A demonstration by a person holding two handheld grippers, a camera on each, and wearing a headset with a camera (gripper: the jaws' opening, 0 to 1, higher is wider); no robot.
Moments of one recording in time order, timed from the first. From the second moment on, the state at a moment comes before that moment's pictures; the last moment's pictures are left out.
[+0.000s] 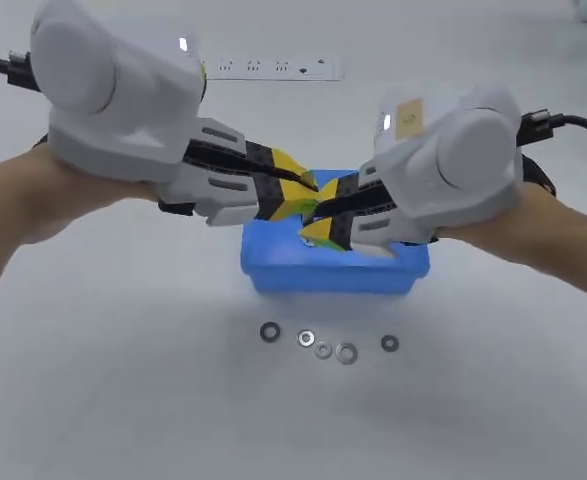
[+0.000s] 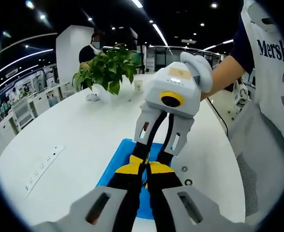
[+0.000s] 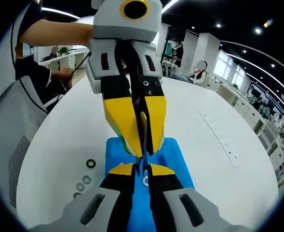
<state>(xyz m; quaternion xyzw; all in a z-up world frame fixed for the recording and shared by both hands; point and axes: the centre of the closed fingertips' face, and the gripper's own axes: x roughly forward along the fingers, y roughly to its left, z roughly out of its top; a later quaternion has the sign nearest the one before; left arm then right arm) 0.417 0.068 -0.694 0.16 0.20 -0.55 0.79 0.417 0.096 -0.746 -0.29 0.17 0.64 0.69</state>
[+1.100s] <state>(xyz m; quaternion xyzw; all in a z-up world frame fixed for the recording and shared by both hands) 0.324 0.080 -0.649 0.11 0.17 -0.52 0.83 0.324 0.109 -0.707 -0.30 0.13 0.66 0.67</state>
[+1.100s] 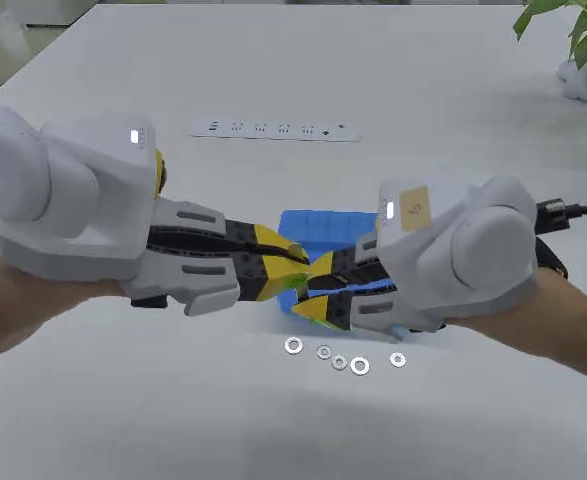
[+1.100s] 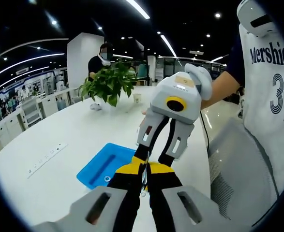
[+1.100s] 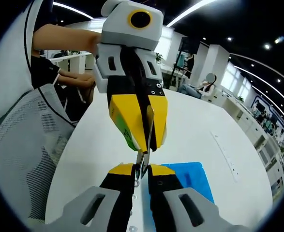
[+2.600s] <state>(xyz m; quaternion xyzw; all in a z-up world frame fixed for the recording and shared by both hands) 0.327 0.091 -0.718 0.14 0.23 -0.55 0.79 0.327 0.121 -0.779 -0.27 0.18 0.66 0.67</state>
